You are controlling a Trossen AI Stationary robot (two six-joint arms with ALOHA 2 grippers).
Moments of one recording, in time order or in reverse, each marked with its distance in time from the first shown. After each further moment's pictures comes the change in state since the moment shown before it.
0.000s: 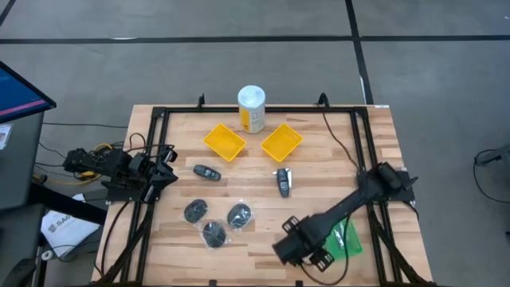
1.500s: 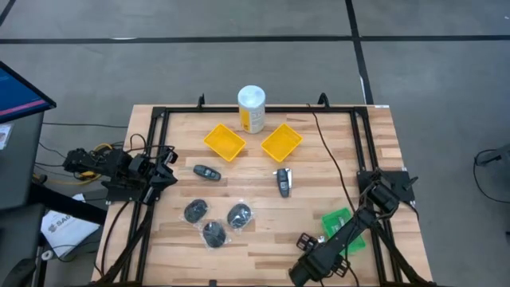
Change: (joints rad) left arm 0.000 0.000 0.000 -0.006 0.037 0.000; right arm 0.156 0.163 -0.154 0.020 0.036 -0.115
